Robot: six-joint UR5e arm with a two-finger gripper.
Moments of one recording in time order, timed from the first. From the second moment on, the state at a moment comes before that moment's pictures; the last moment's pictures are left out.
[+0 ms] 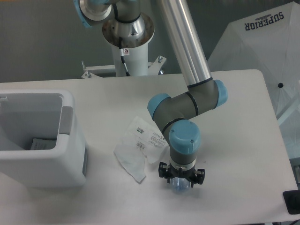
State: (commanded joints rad) arm 2.45 -2.26 -1.48 -0.82 1.56 0.66
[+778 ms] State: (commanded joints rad) arm 2.45 -2.26 -1.48 -0.82 1.59 0.66
